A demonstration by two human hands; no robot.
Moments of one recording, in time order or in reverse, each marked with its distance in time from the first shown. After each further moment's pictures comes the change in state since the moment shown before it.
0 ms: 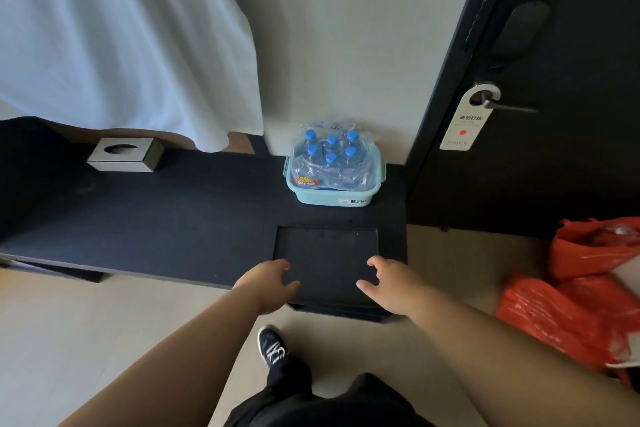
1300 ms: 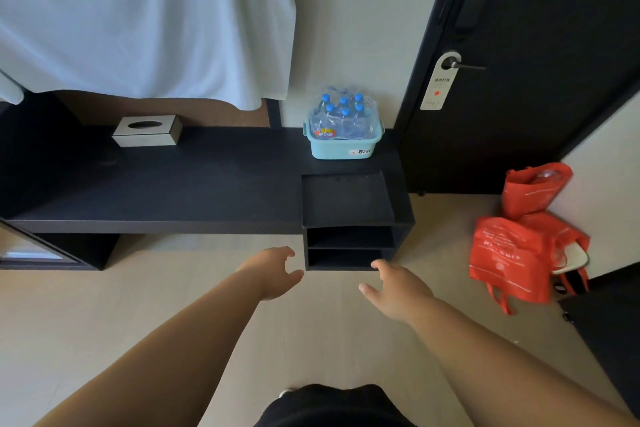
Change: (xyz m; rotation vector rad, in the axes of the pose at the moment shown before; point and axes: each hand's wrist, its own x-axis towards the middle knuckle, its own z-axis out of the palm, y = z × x) left_hand -0.214 -0.190 0.068 0.023 0.024 0.207; right_hand -0.264 -0.151 0.204 -0.004 0.189 0.169
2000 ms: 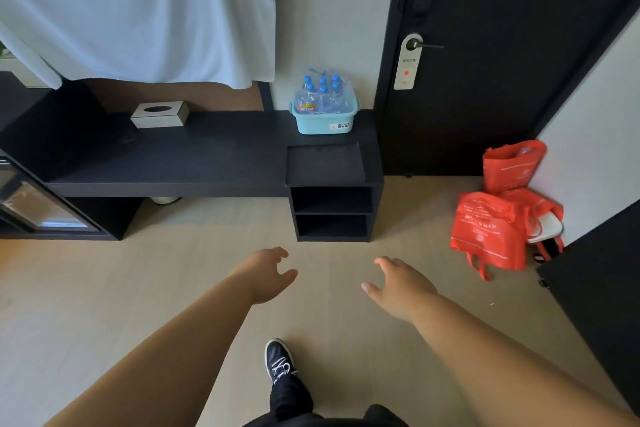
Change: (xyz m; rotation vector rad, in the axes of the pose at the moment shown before) left_hand -0.201 0.082 0.134 -0.038 0.093 -0.030; right_hand -0.196 0.130 0.049 -0.030 0.022 -0.046
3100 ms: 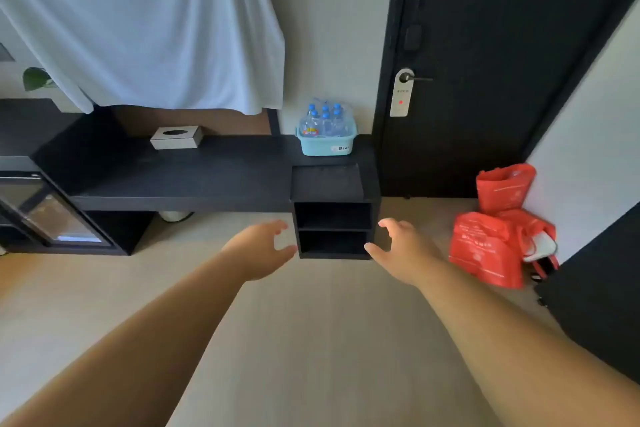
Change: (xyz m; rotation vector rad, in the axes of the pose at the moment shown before) left_hand -0.083 0.036 -0.067 -0.014 0.217 0.110; right_hand -0.056 -0.019 -0.086 0.109 0.312 -0.096
